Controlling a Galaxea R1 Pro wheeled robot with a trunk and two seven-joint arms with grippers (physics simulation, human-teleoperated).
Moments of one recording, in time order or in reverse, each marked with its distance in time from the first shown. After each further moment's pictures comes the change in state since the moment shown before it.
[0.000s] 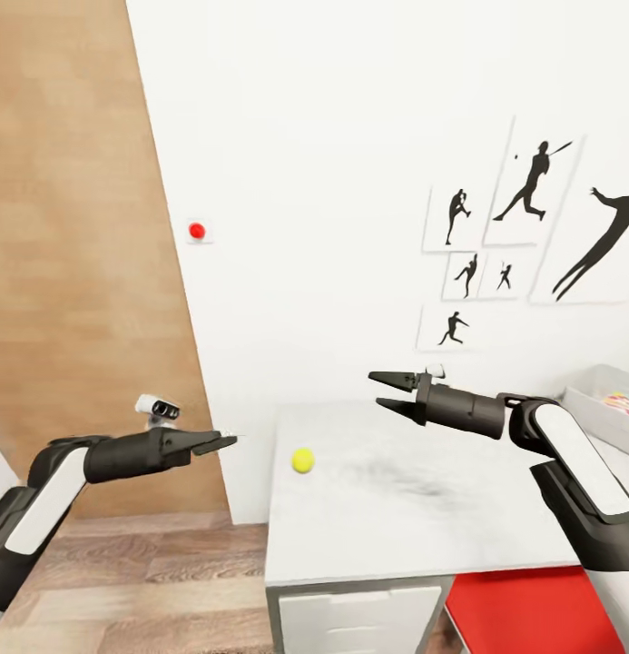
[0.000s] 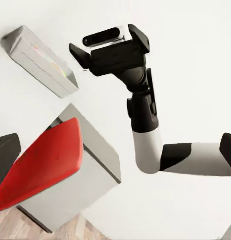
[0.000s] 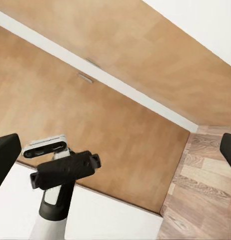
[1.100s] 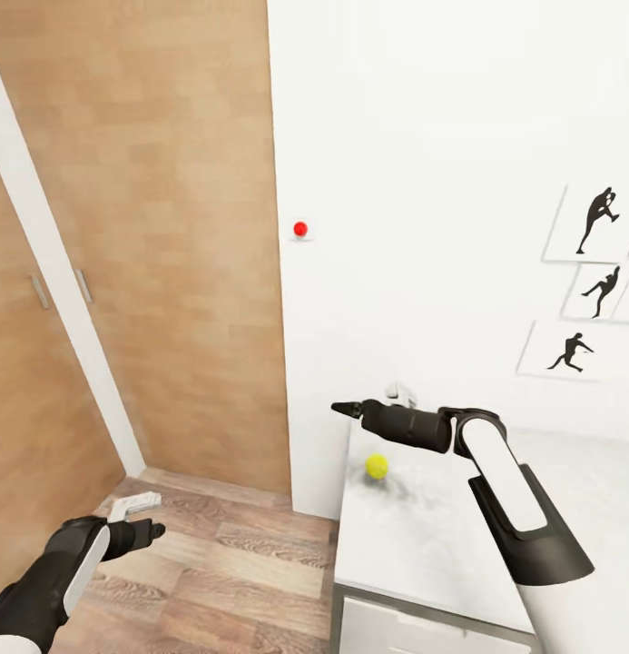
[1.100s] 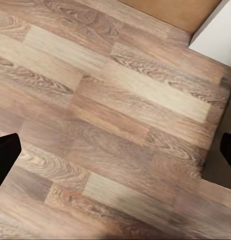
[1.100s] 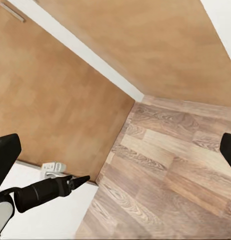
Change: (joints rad) left arm 0.087 -0.189 0.259 0.493 -0.735 -0.292 1.046; right arm 0.033 0.235 0.037 -0.013 0.475 -0.012 -0.218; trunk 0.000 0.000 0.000
